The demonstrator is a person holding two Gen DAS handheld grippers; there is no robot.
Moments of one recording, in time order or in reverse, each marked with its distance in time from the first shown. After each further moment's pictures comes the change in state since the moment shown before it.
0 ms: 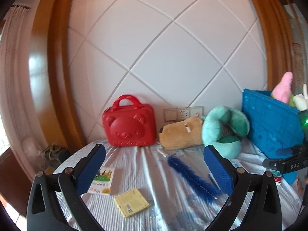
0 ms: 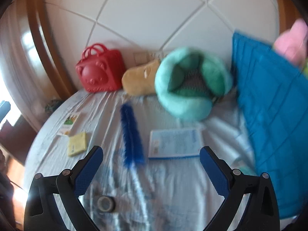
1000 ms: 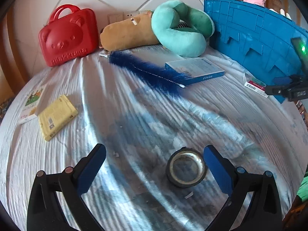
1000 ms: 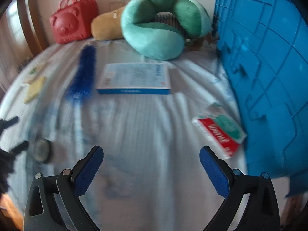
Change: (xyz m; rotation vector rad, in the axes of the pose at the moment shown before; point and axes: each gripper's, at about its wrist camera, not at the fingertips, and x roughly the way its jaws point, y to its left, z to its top) left arm 0.083 -0.079 -0.214 0.109 0.491 -0.339; right arm 0.054 -0.082 -0.115 -0.104 0.206 -0.245
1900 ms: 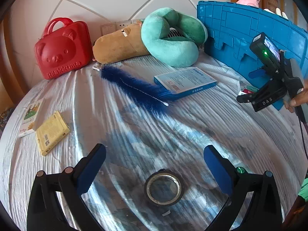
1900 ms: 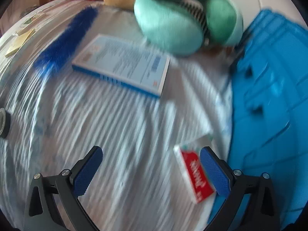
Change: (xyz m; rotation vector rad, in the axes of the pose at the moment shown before) left arm -0.007 -0.033 0.028 0.024 -0.039 0.017; right arm 0.076 -0.013 0.043 -0.318 0.111 -0.121
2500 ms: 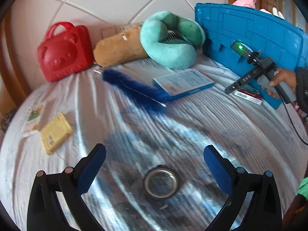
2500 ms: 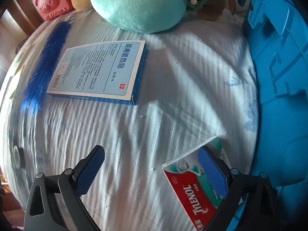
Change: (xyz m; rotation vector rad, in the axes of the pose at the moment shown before) left arm -0.013 -0.005 -0.003 0.008 -0.001 -0.010; right arm 0.079 -0.088 0.018 0.212 0.165 0.308
